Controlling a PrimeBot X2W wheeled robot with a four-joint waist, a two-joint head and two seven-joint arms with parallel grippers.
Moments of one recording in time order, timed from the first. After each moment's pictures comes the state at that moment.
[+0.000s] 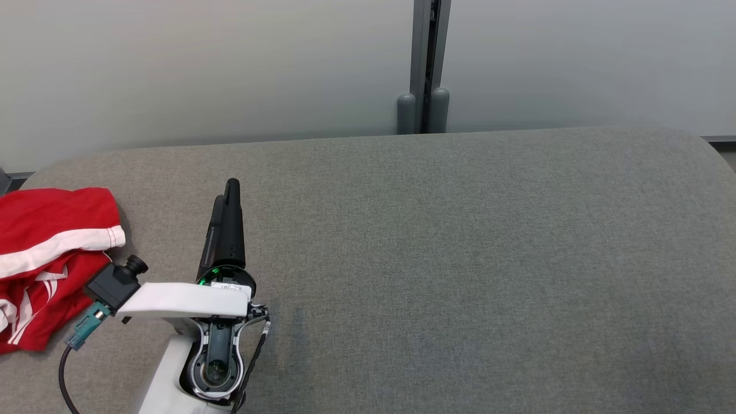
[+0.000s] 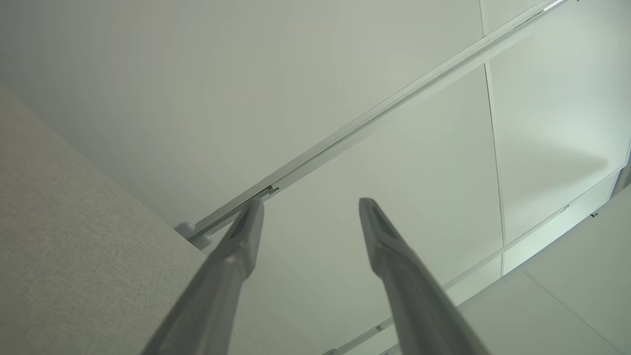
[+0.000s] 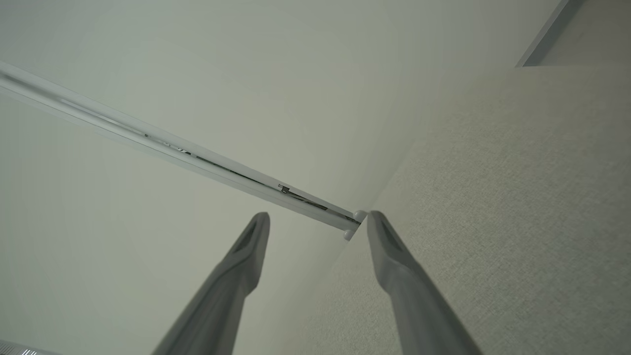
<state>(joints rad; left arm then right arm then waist) -0.29 0.06 -0.25 0.28 -1.26 -0.13 -0.26 -0.33 -0.22 -0.43 0.42 1.18 0.13 0.32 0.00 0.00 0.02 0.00</state>
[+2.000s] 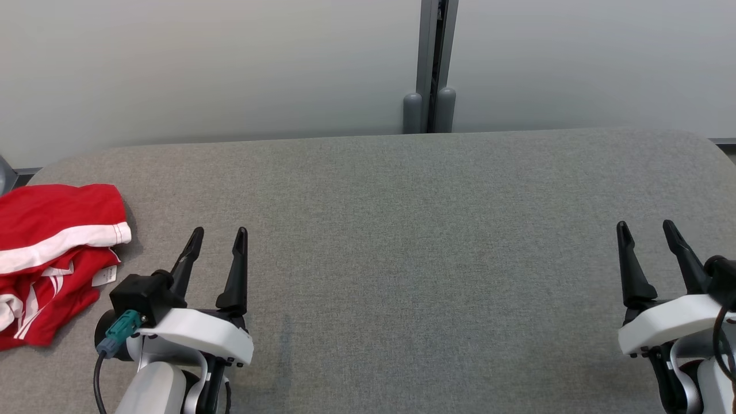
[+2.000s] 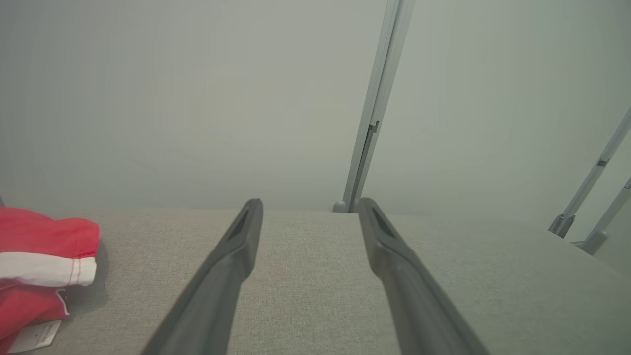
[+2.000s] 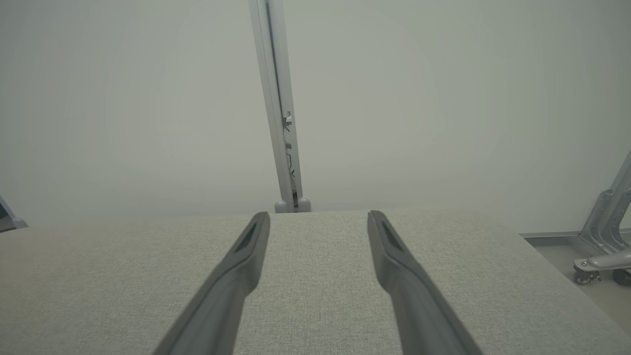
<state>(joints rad) -0.21 0.12 -0.19 0.31 -0.40 -0.03 -0.21 -0.19 -0.14 -0.06 0.25 0.24 0.13 -0.10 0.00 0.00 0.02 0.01</state>
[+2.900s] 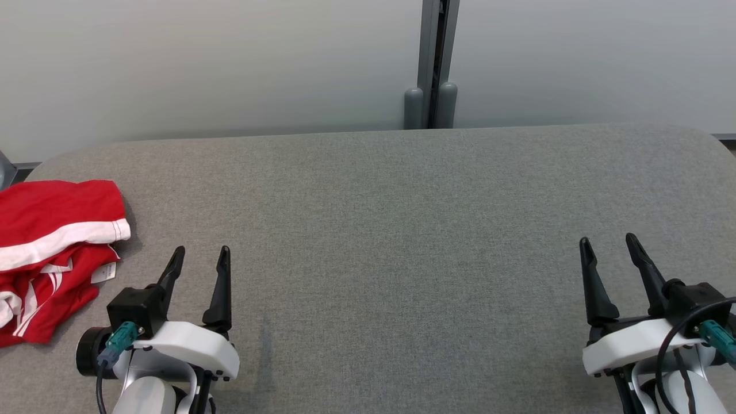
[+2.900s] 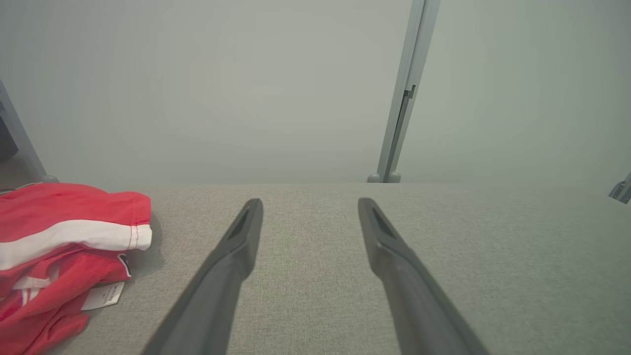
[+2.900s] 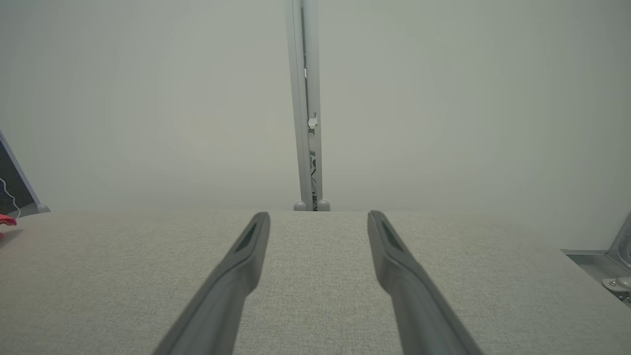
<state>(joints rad) -0.17 0.12 -0.12 0.33 -0.28 0.00 -0.18 -0.16 -0.07 0.00 0.29 0.14 0.13 -0.24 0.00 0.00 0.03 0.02</state>
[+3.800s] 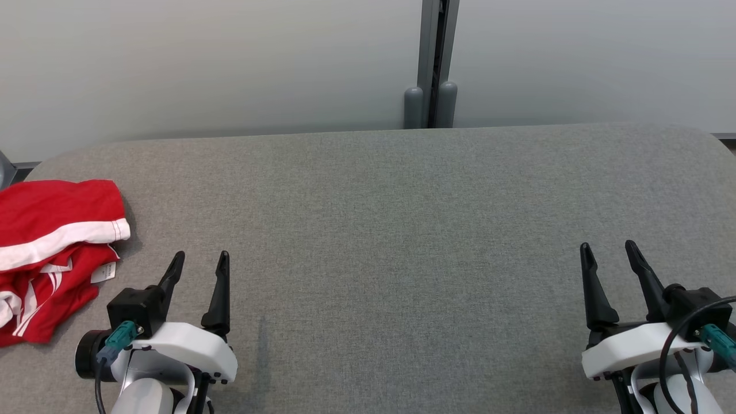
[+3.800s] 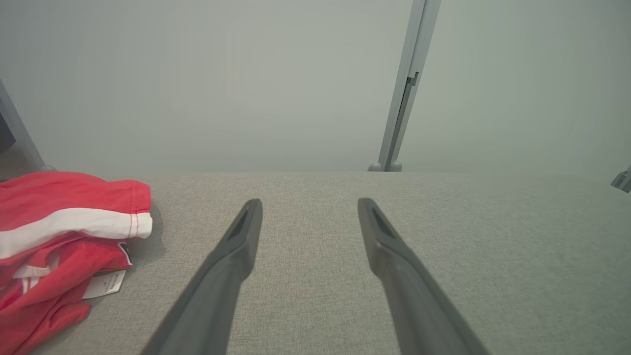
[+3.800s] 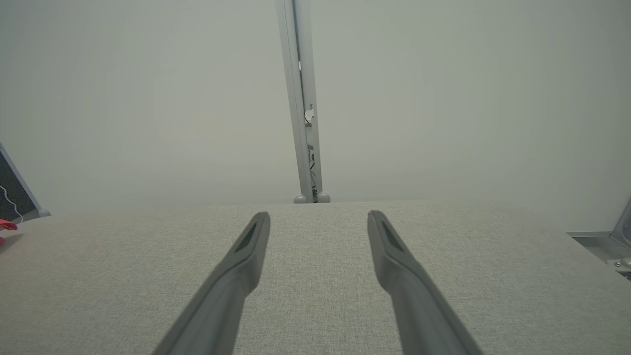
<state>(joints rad) -0.17 0.12 -0.12 0.35 -0.29 0.00 -0.15 -0.16 -0.06 -0.01 0.32 0.17 0.13 -0.25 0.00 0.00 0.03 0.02</state>
